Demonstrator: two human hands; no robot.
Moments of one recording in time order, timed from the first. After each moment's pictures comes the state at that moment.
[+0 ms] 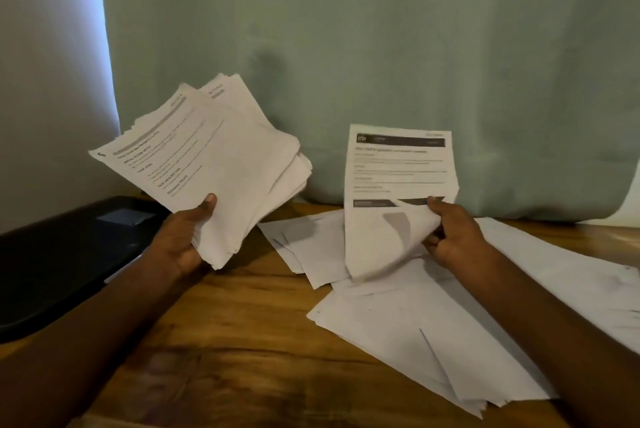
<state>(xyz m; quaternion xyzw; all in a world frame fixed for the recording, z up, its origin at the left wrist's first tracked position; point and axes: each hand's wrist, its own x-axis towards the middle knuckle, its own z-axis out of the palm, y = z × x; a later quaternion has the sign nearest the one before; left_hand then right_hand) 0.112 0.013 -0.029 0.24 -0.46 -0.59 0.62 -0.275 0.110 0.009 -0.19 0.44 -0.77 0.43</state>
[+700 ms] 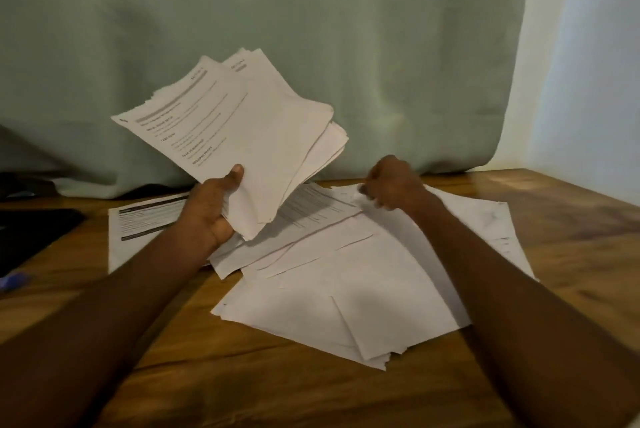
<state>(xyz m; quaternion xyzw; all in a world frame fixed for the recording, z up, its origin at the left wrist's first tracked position) -0.075 0.021 -0.009 0.27 -0.46 -0.67 0.52 -0.338 0.138 0.026 -0.47 0.81 -0.33 0.08</state>
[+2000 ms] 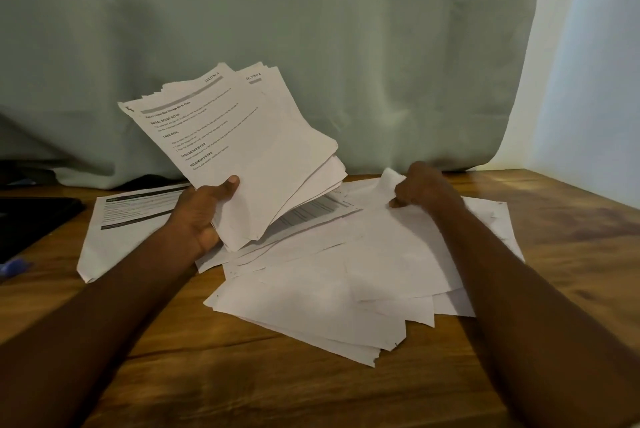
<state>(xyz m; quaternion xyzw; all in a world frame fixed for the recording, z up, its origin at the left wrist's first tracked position) -0.061 0.000 -0.038 0.27 -0.48 -0.64 0.54 -0.369 0.155 0.019 -0.39 0.89 -0.25 0.01</state>
